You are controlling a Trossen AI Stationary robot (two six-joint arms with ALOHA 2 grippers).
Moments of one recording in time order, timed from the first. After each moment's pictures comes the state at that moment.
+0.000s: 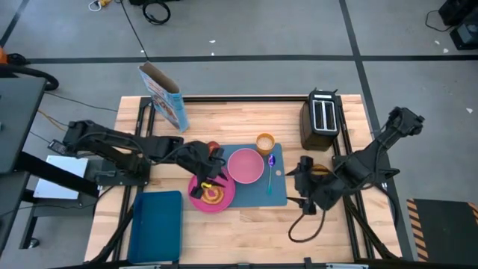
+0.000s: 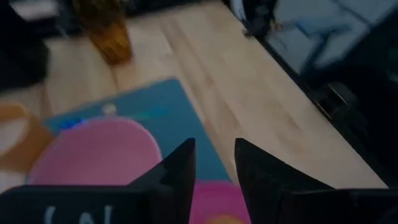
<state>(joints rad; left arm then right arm) -0.14 1.35 1.03 -0.28 0.19 0.17 0.67 1.26 1.10 -0.79 0.55 0.49</state>
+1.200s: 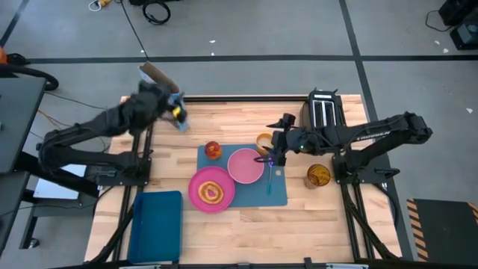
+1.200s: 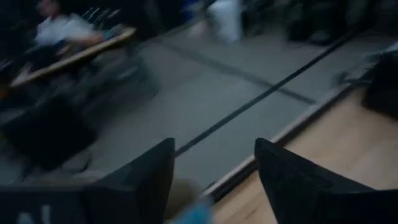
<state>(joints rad) 0.27 0.92 1.05 -0.47 -0.77 0.00 0.08 1.22 0.95 -0.33 0.52 -0.15</state>
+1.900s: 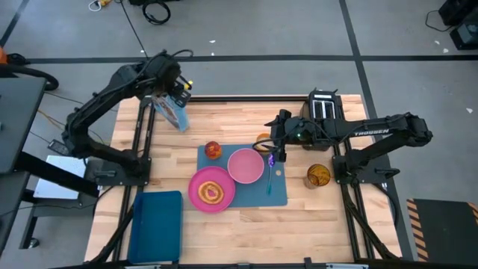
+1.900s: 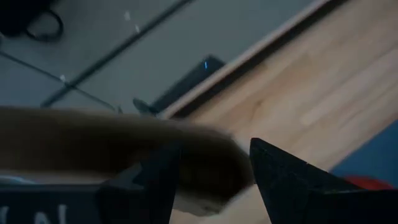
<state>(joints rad) 0.66 1.36 1.59 -1.20 -0.35 -0.15 -0.05 1.22 0.95 -0.33 0.28 -0.19</state>
